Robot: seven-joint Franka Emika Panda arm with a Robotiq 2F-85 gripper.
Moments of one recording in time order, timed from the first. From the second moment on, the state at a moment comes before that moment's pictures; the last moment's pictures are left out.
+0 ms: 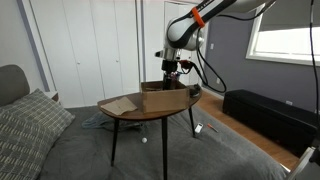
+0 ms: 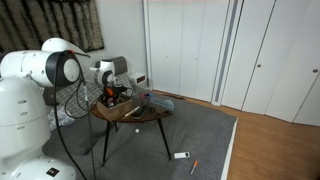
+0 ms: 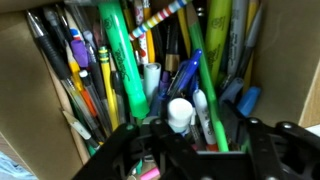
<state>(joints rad) 0.17 0.21 0.19 -1.97 0.11 2.27 -0.75</state>
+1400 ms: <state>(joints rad) 0.20 0.13 0.20 -1.81 -0.16 2.07 -0.68</state>
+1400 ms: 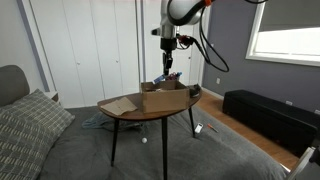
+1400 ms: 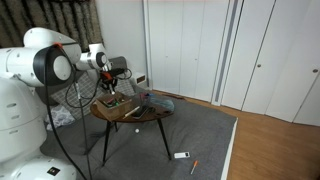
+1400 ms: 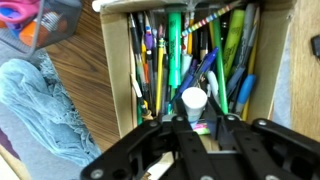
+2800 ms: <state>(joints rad) 0.40 0.38 0.29 -1.32 -0.55 1.64 -0.78</state>
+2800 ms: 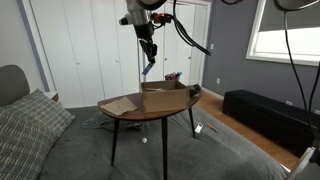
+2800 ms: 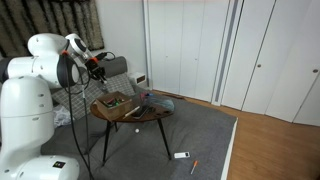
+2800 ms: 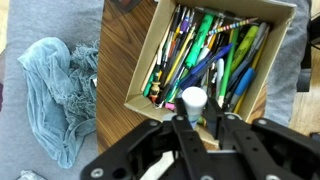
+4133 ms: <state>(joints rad) 0.71 0.87 0.18 -0.79 -1.18 1.55 -1.47</state>
